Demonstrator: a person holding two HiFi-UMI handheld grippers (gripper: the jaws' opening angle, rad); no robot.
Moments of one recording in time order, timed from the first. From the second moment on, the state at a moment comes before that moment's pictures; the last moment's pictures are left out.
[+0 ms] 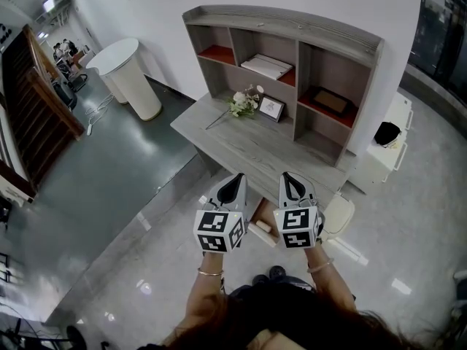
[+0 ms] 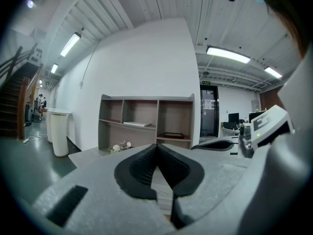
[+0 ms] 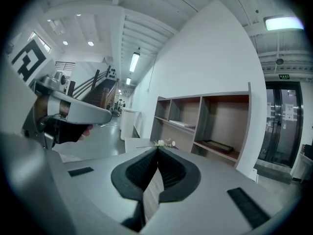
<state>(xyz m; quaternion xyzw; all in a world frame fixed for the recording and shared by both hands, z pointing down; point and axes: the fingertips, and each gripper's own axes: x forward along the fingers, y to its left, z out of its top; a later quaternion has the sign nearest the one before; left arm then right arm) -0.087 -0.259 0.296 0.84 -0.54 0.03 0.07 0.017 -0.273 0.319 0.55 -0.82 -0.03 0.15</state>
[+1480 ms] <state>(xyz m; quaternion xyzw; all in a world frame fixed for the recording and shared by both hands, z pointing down) -0.081 -0.236 0.294 0.85 -0.53 0.02 0.07 0.021 -0.244 0.301 0.56 -0.82 -0.03 0.13</state>
